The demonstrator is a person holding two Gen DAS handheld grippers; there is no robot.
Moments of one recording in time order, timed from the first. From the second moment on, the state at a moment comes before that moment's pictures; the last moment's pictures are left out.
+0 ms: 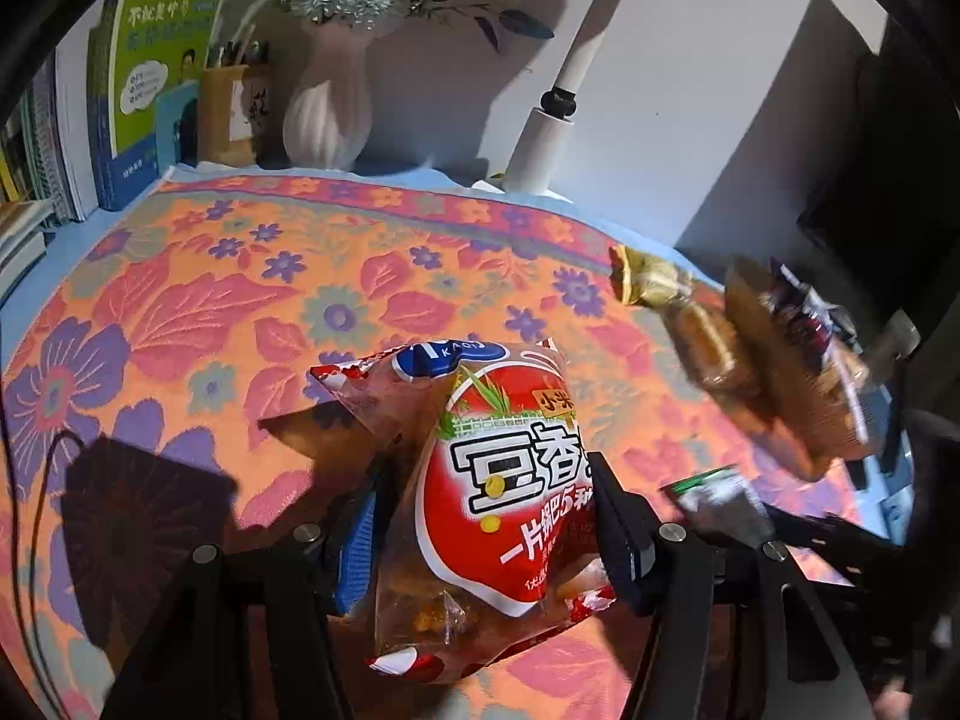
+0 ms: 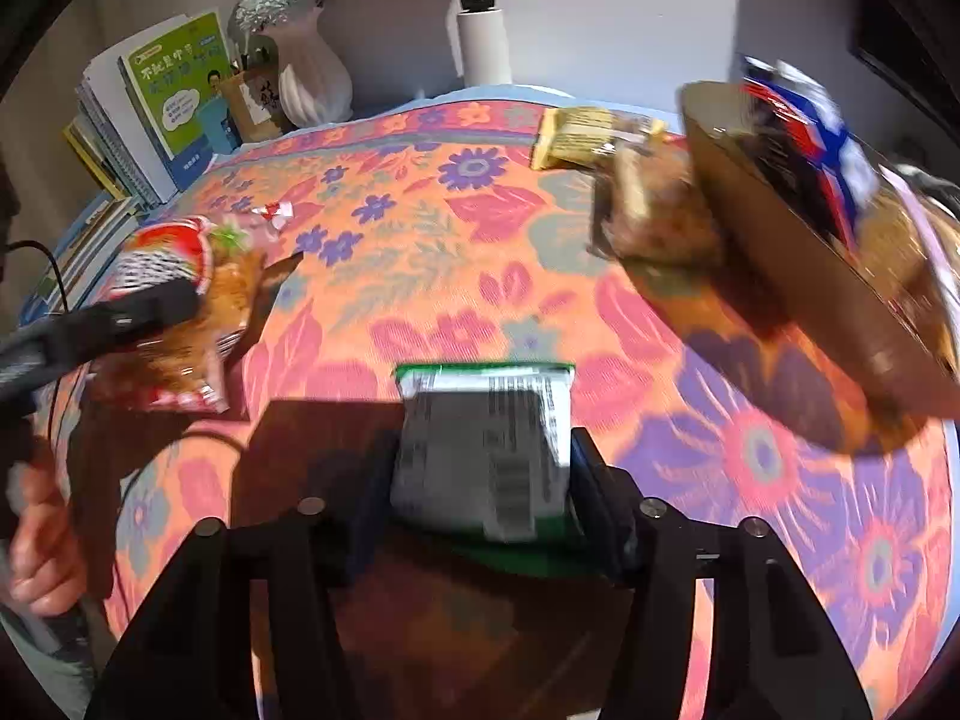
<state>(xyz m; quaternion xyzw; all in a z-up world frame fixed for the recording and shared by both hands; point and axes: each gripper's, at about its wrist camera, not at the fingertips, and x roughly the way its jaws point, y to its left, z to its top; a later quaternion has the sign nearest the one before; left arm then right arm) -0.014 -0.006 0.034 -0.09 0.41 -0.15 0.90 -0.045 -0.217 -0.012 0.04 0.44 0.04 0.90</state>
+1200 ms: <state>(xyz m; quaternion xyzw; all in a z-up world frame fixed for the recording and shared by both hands) -0.040 -0.042 0.082 -0.02 0.32 -0.16 0.93 -0.092 -0.241 0.032 0.05 0.35 0.01 0.94</state>
